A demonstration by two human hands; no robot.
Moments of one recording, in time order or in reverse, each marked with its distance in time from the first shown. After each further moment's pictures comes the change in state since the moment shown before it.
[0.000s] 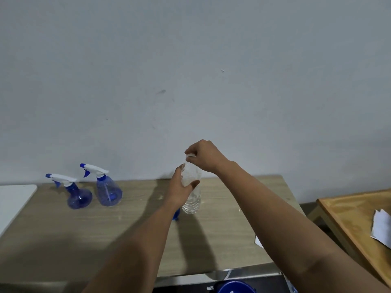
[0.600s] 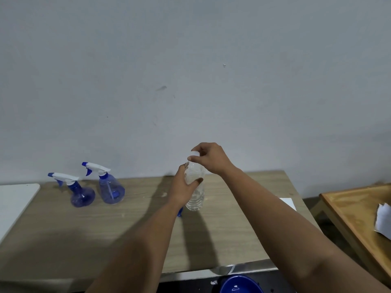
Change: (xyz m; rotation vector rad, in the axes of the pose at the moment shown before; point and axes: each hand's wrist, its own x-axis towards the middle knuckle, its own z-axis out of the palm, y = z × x) left_hand -0.001 0.003 0.004 -0.020 -0.010 0.030; right_hand -0.012 0.024 0.017 0.277 0.135 0.118
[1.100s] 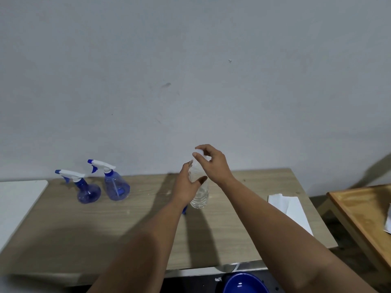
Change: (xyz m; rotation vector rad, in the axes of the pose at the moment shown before) left_hand 0.001 -0.008 -0.003 0.024 0.008 -0.019; right_hand -0.016 0.020 0.042 0.324 0.142 -0.010
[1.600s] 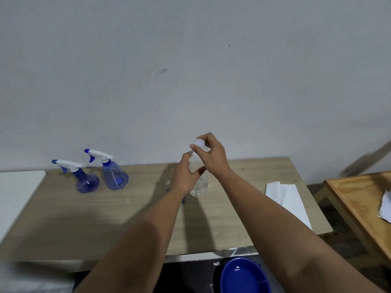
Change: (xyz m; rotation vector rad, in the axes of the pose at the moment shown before) left_hand -0.001 -0.005 0.005 0.025 -0.014 0.030; right_hand -0.007 0.006 0.003 0.063 0.068 -0.011
